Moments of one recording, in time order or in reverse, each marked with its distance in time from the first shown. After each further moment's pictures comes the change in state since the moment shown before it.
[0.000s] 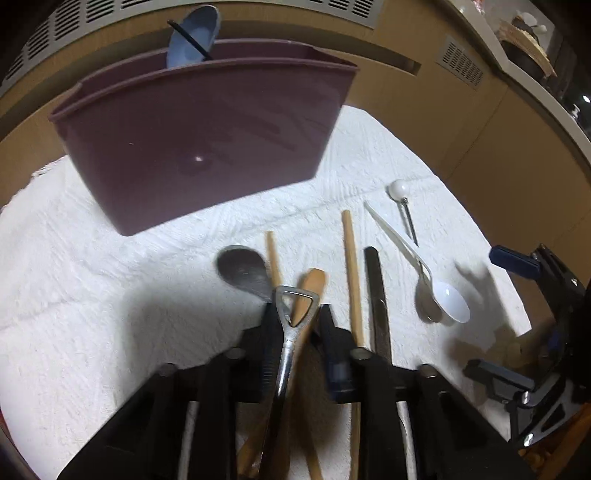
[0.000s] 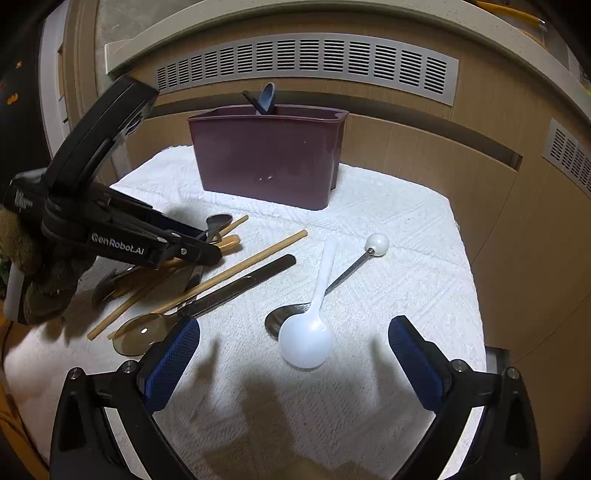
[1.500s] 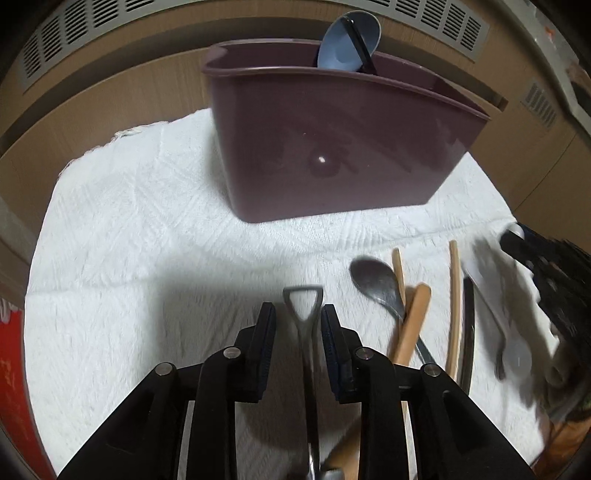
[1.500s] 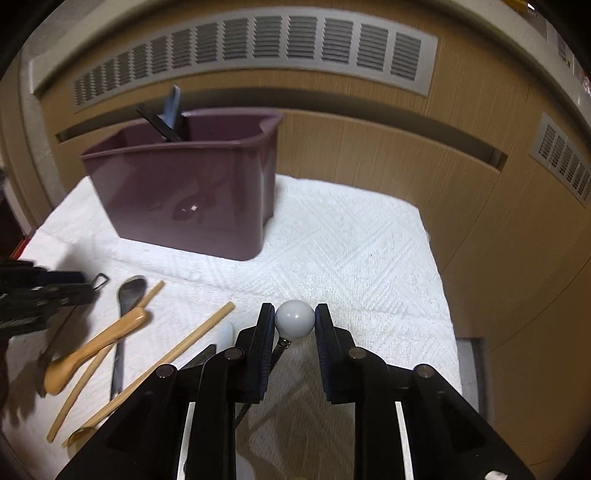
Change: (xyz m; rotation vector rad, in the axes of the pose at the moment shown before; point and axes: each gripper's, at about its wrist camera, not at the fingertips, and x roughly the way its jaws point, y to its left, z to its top) left arm -0.007 0.051 0.001 -0.170 0.007 0.222; right arm 0.055 -0.028 0.066 0.090 0.054 -0.171
